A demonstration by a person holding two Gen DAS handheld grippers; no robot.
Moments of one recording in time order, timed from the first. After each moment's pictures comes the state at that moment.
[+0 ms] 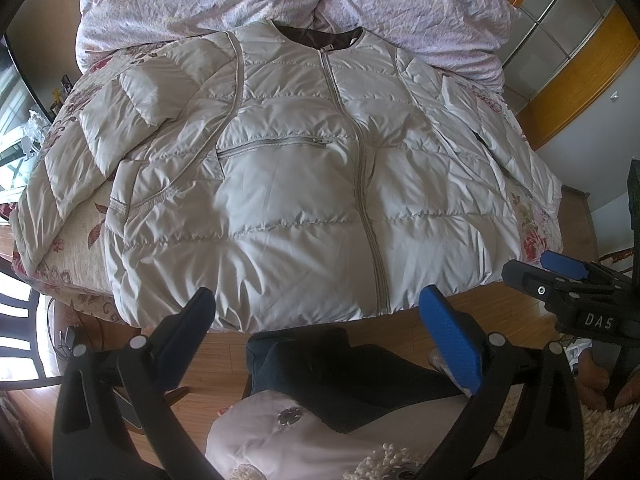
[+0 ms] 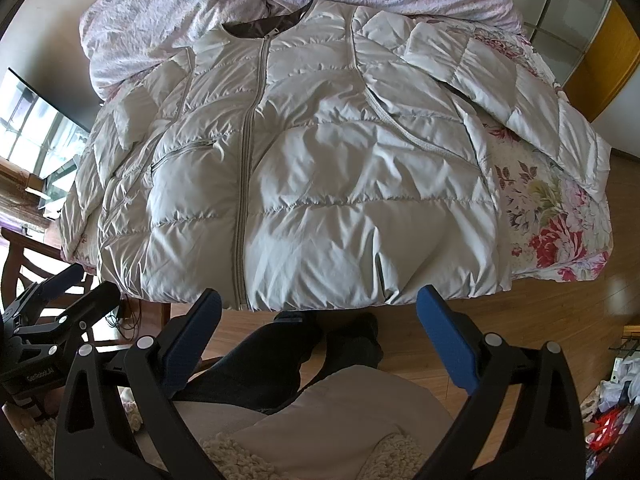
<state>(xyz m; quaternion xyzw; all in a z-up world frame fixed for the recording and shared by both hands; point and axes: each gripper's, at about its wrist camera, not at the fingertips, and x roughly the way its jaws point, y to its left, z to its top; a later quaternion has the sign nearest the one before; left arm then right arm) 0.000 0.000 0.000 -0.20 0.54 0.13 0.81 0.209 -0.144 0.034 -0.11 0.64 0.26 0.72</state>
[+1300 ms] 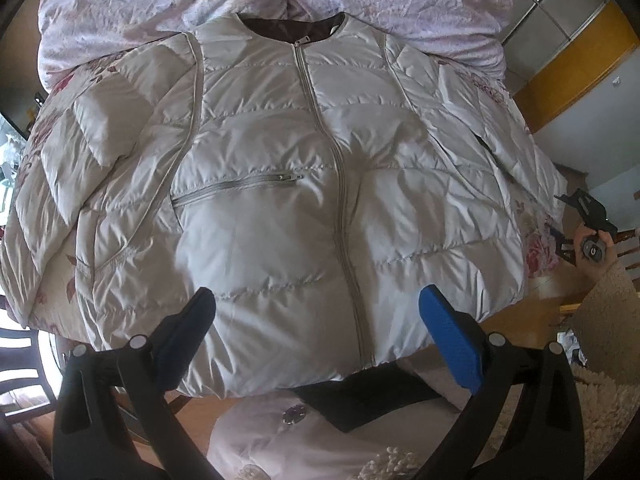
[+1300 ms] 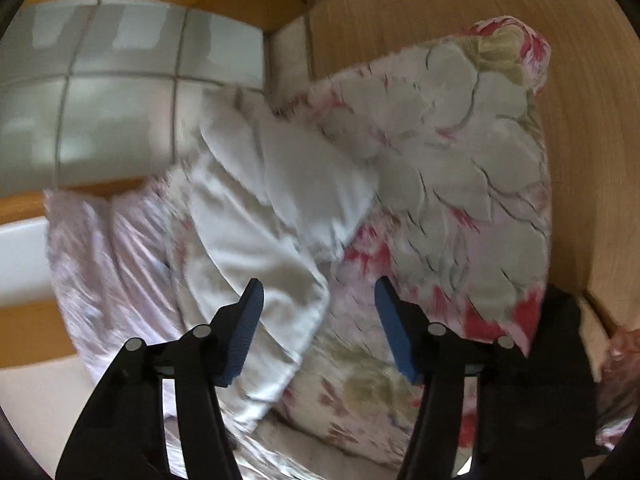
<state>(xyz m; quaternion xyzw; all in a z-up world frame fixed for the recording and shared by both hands) 0.084 0.009 -0.011 -0.18 0.58 0.10 0.79 0.394 -0.485 -0.101 0.56 0.51 -0.14 0.64</state>
